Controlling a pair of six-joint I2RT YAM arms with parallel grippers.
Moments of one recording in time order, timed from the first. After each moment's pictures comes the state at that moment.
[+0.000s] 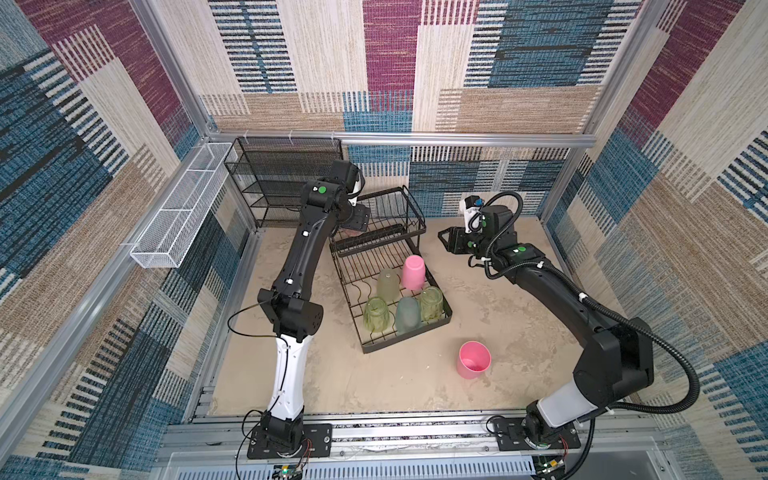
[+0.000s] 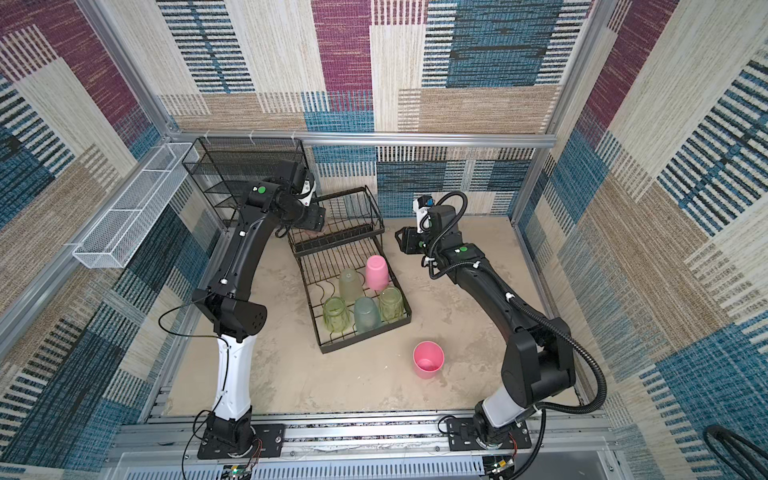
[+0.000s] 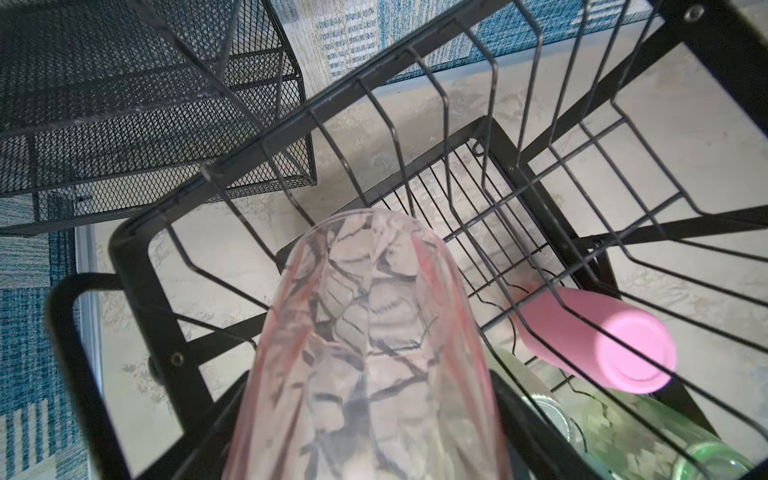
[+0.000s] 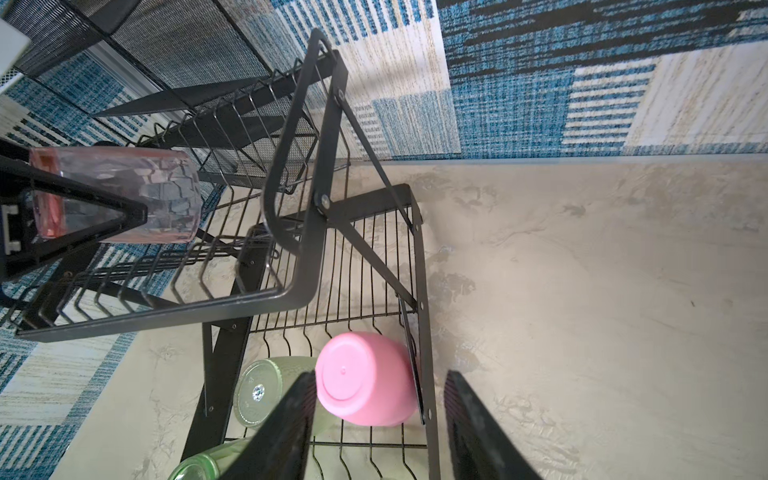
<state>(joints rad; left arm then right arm) -0.32 2.26 2.70 -1.40 -0.11 -0.06 0.33 1.57 1.34 -0.27 -0.24 0.31</state>
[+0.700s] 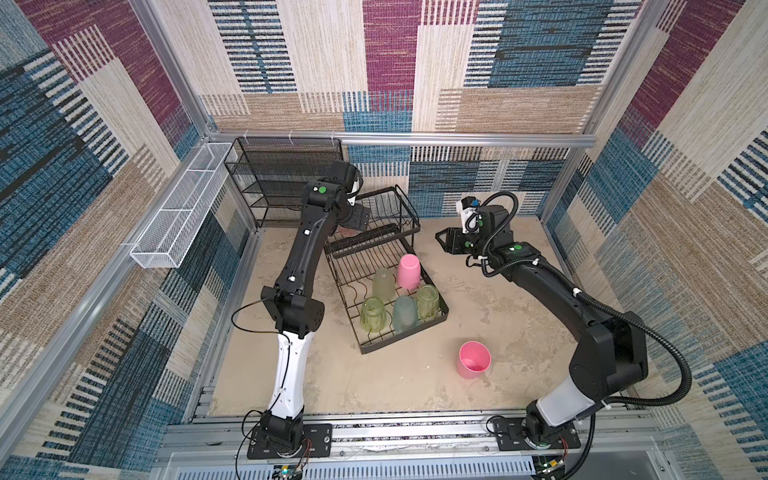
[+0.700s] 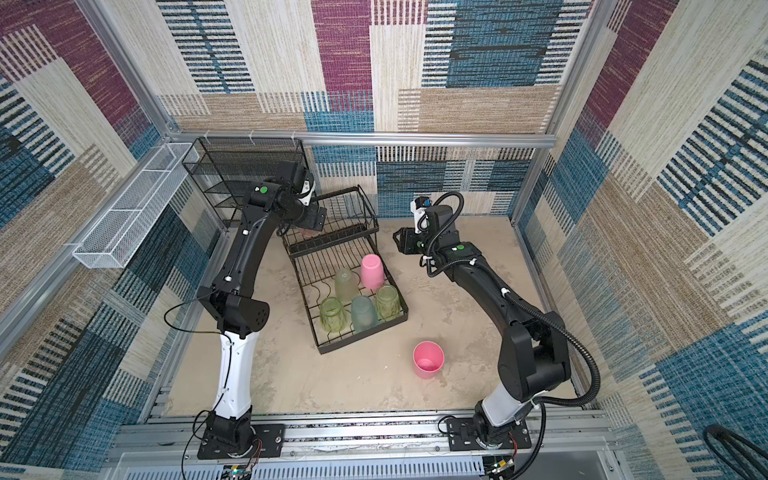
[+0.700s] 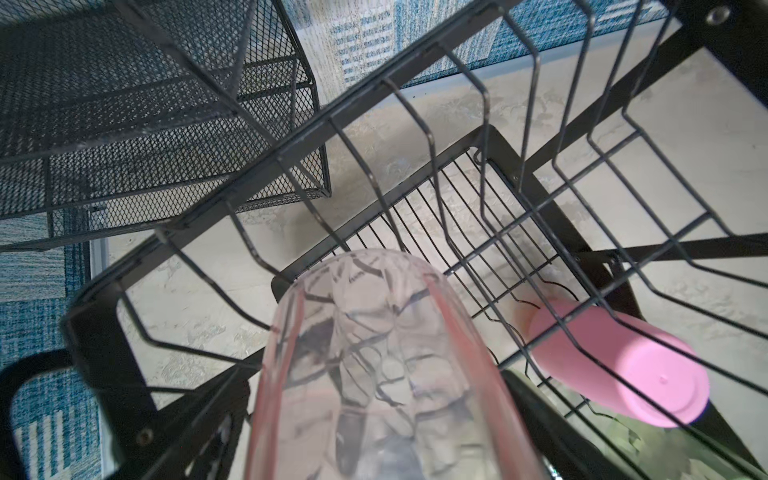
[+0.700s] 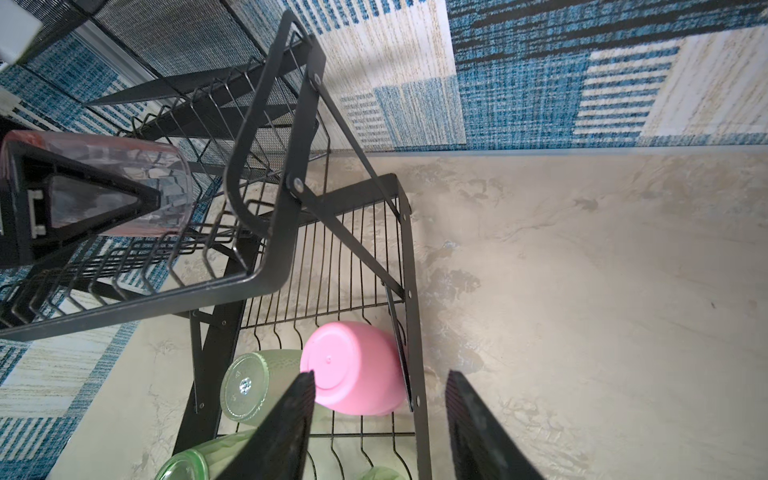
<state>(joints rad) -0.30 2.31 2.75 -1.39 -0.13 -0.04 0.33 1.60 1.36 -0.27 -0.25 0.30</state>
